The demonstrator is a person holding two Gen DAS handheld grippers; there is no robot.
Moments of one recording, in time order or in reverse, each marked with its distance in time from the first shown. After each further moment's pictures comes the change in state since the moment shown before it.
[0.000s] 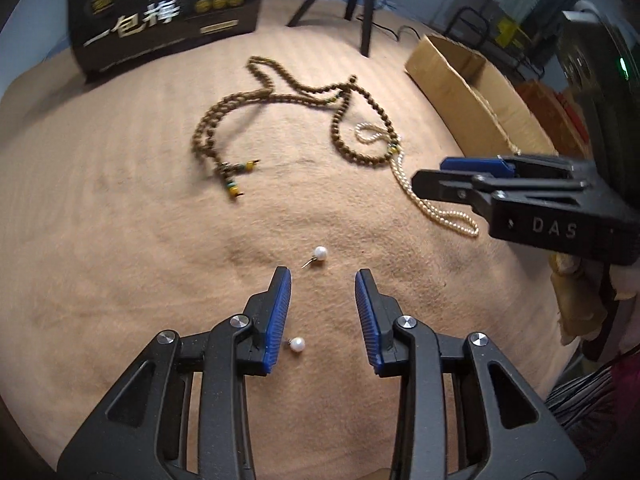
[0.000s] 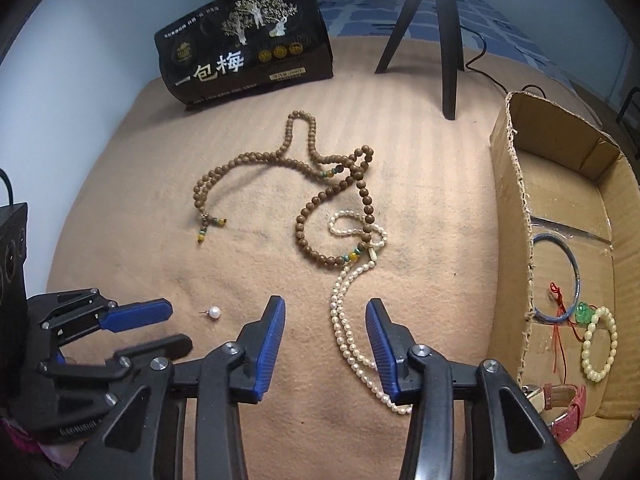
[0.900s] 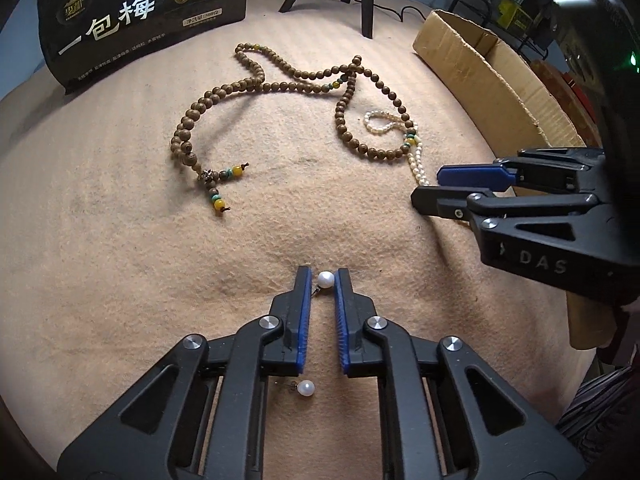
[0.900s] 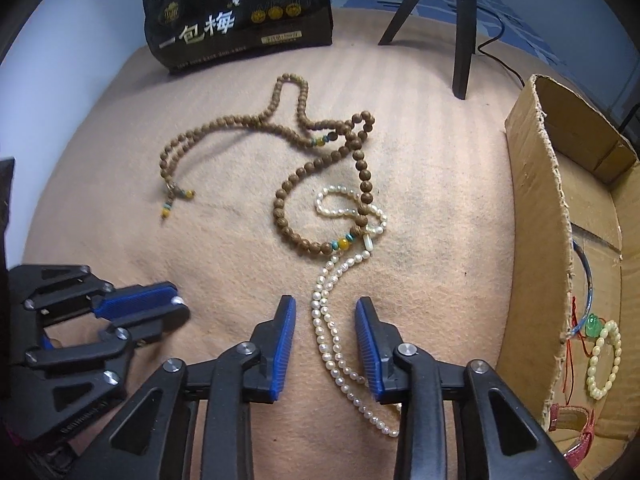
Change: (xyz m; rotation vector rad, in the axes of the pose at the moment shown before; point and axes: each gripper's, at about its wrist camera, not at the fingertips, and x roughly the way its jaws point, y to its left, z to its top) left arm 0.032 0.001 0.013 0.031 0.028 0.034; right arm 0.036 0.003 0.000 -0.072 0.065 -0.077
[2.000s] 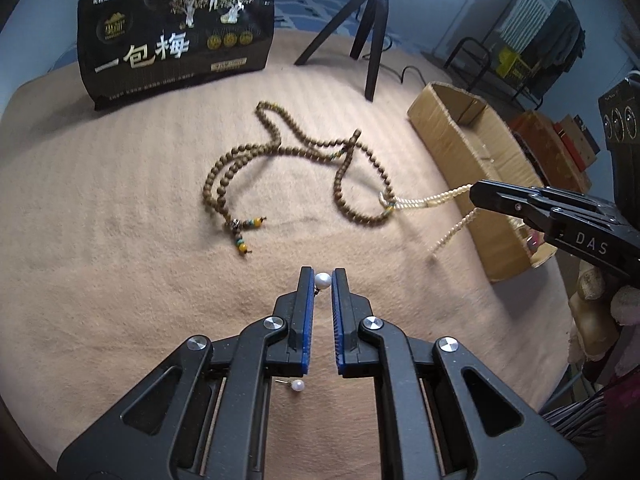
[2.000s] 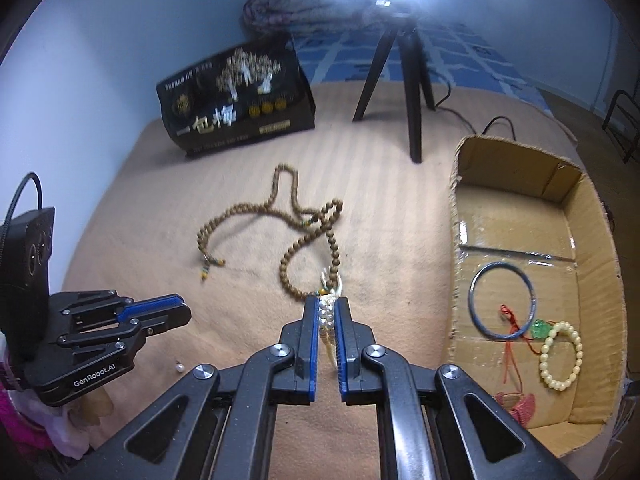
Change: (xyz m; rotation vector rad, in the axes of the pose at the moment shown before) left arm -0.055 0.011 0.012 -0.102 -0.129 -0.070; right arm -0.093 -0.028 -0.002 0.112 -0.213 0.076
